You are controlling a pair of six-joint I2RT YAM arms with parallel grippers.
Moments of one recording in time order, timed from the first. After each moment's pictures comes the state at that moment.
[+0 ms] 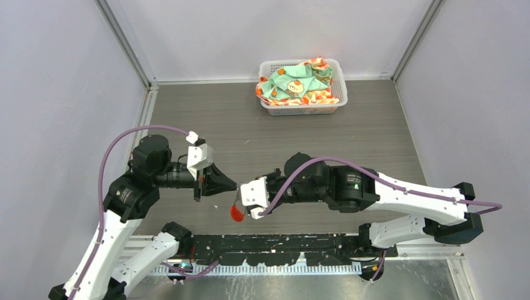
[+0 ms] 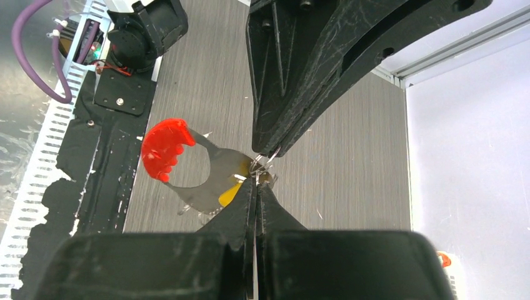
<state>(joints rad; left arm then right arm) -0.49 0.73 1.13 -0.79 0.97 0.21 1.41 1.22 1.40 -0.55 -0.02 -0.60</state>
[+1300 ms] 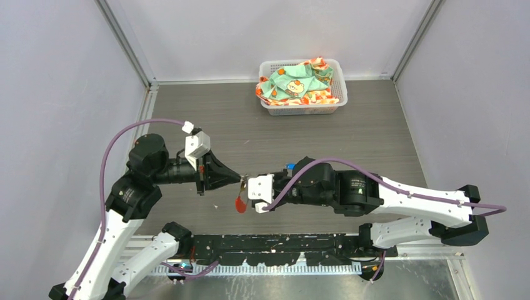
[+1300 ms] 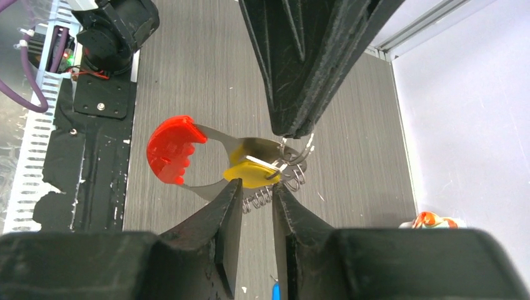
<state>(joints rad) -0.50 0.72 1.09 -0.58 0.92 -0.04 1.41 1.15 1.28 -0.45 0.08 -0.53</state>
